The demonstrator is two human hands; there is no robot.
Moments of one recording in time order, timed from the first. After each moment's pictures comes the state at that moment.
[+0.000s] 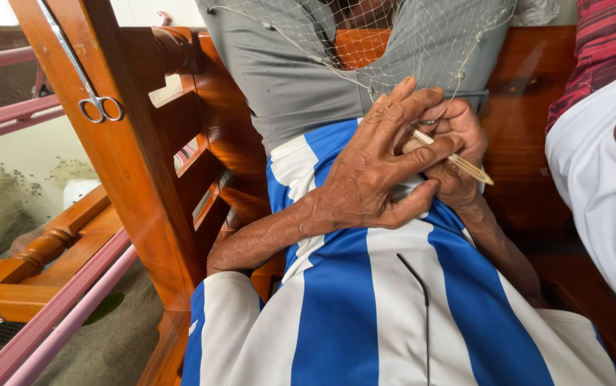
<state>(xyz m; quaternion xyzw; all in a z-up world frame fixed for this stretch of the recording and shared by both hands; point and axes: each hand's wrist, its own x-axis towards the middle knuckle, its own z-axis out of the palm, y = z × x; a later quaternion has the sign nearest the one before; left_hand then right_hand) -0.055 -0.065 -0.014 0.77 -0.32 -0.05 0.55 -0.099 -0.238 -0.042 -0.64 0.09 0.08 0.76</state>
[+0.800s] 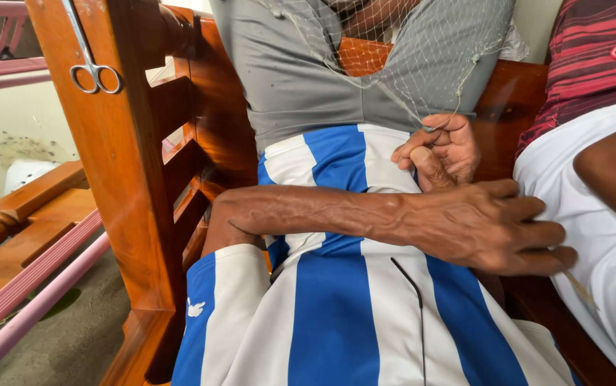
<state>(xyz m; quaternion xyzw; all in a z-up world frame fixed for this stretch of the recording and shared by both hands) -0.070 -0.165 0.010 0.69 -0.52 0.17 0.48 -0.104 -0.237 -0.055 -0.63 0.14 0.07 0.76</state>
